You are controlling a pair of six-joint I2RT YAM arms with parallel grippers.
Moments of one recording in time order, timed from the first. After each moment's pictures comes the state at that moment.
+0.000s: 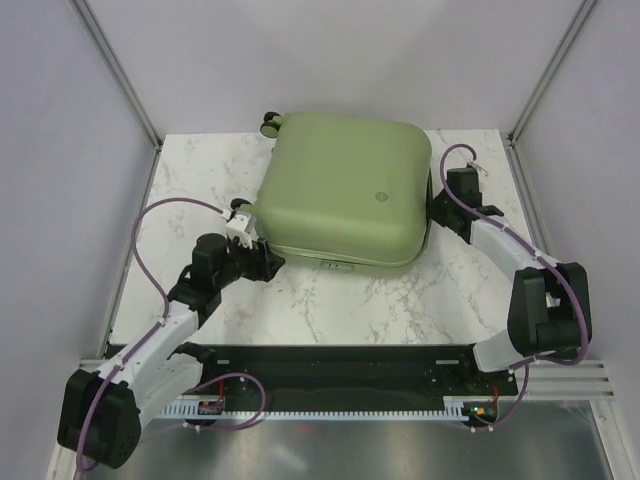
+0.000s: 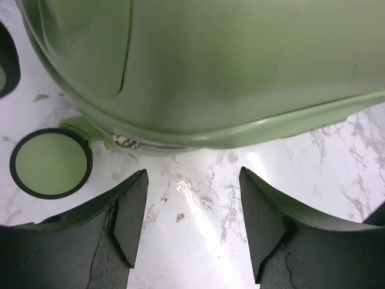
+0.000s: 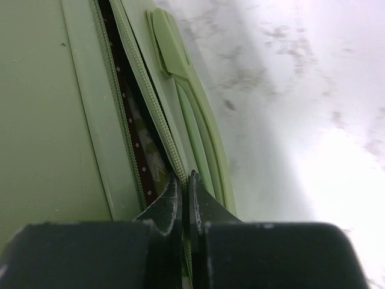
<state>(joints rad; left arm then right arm) -0.33 0.88 0.42 0.04 0.27 -0.22 0.13 1.52 0.97 -0.20 0.13 0.73</state>
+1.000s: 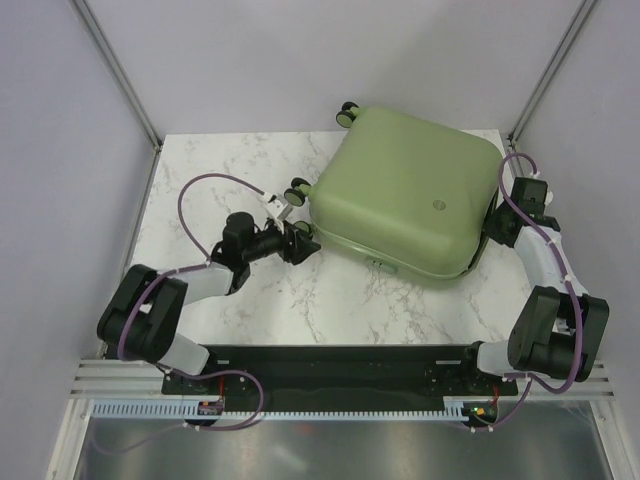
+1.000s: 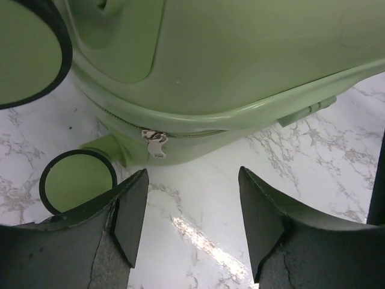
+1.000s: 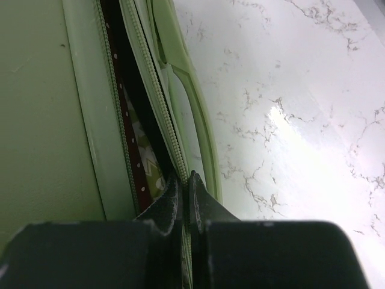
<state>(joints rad) -0.40 1.46 0.54 0.69 0.61 -0.13 -0.27 1.38 0.95 -0.46 0.06 0.47</state>
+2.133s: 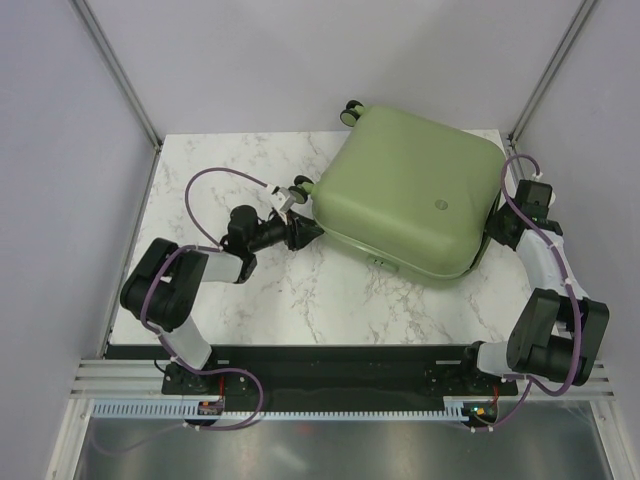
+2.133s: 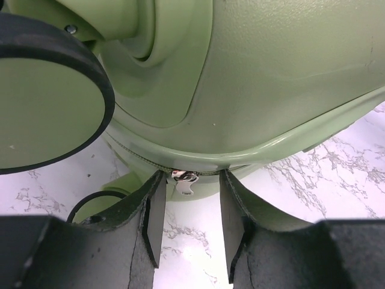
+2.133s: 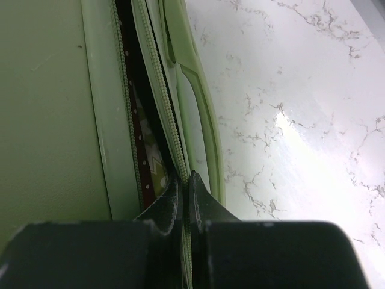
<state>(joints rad) -0.38 1.70 0.62 0.97 0.68 -0.14 -0.29 1.36 0.93 -0.42 0.02 0.45</state>
